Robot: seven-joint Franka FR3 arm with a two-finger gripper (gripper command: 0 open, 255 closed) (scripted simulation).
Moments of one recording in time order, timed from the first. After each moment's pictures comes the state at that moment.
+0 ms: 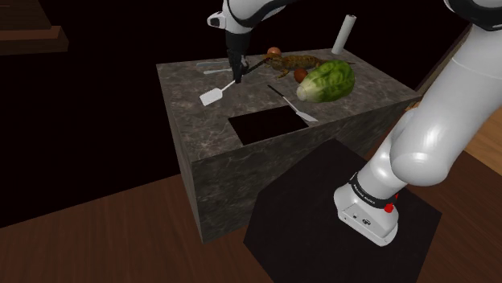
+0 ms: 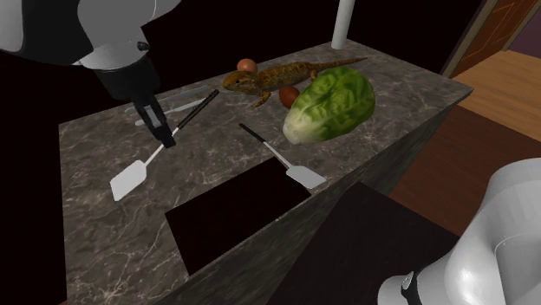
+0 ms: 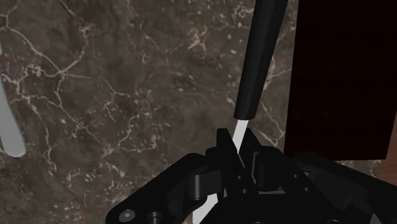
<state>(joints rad) 0.24 0.08 0.02 -1.97 -0.07 2.01 -1.01</state>
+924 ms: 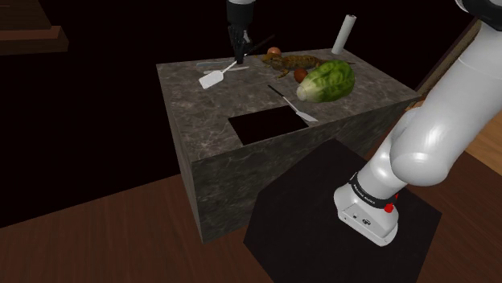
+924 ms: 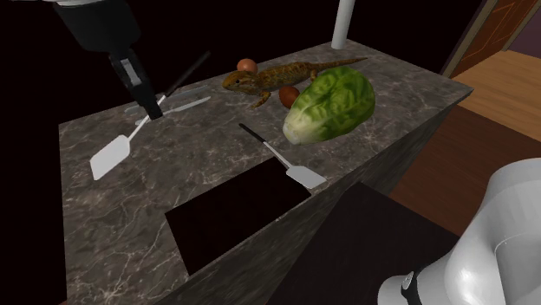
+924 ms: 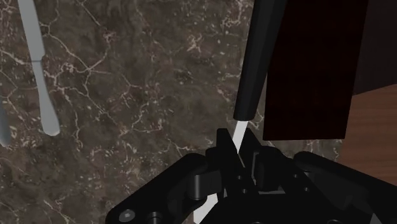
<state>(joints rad) 0.24 0.04 0.02 -1.83 -0.06 1.83 -1.01</state>
